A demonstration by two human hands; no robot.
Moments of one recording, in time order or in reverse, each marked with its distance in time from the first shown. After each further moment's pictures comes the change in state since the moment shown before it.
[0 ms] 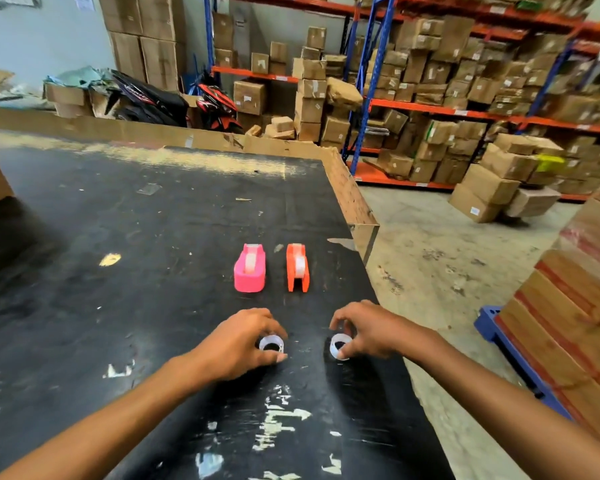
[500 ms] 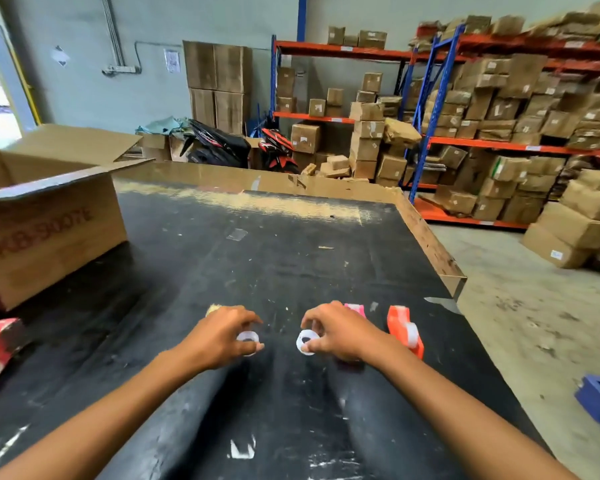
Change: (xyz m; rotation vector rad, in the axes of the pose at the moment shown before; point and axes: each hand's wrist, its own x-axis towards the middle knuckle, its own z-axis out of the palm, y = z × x) left_hand -0.038 -0.163 -0.126 0.150 0.143 -0.313; right_hand 0.132 -0.186 -0.024 0.008 0.190 -0.295
